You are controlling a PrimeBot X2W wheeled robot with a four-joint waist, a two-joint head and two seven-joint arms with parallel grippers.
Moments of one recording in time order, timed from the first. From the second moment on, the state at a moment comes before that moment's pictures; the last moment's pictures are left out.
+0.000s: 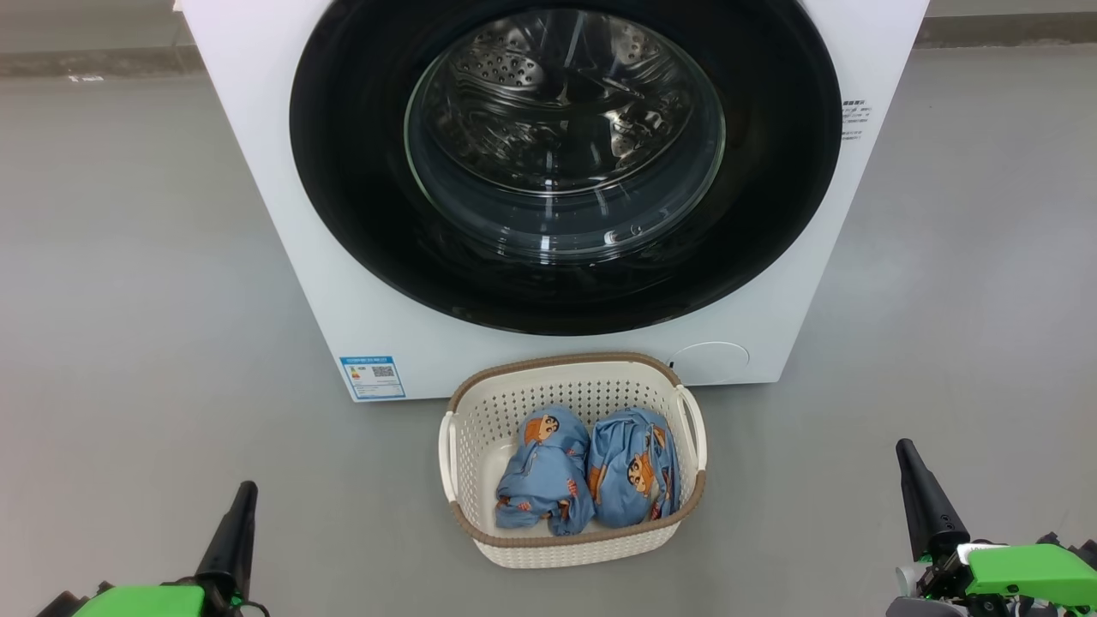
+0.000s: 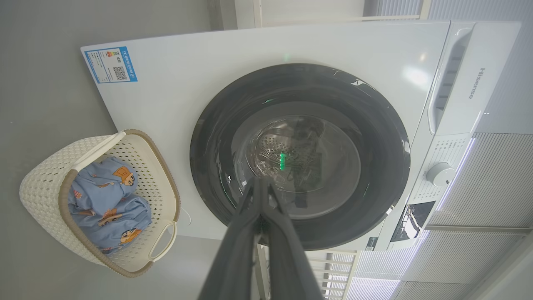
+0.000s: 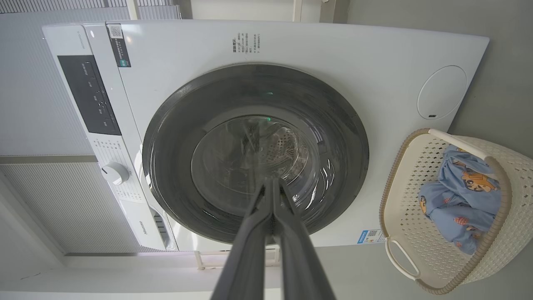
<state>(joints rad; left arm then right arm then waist) -0.07 0.04 0.08 0.27 -1.62 -0.13 0.11 -0.07 -0.05 -0.14 0.27 1.62 0.13 0.11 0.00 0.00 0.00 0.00</state>
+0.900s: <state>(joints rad) -0.07 0.04 0.08 0.27 -1.62 -0.13 0.11 -0.07 -0.05 -0.14 0.27 1.62 0.13 0.11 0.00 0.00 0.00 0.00</state>
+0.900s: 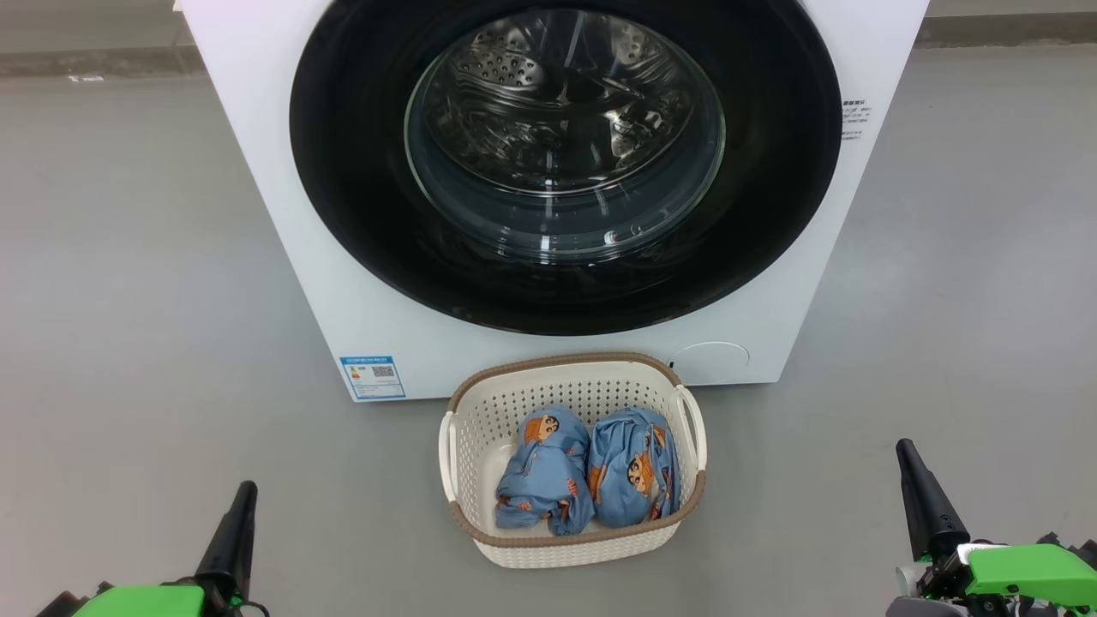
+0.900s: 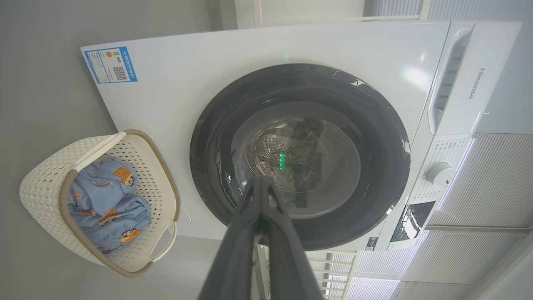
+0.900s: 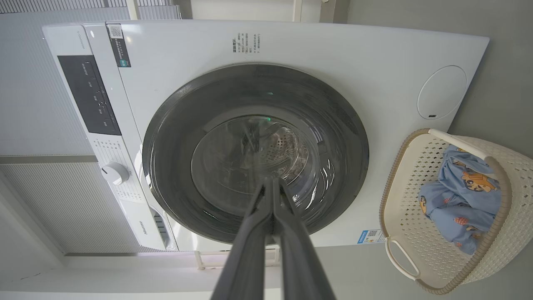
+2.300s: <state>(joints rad) -0.02 0.02 0.06 0.30 -1.59 -0.13 0.07 -0.03 -0.04 -0.12 0.32 1.60 0.13 0.07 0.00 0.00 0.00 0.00</state>
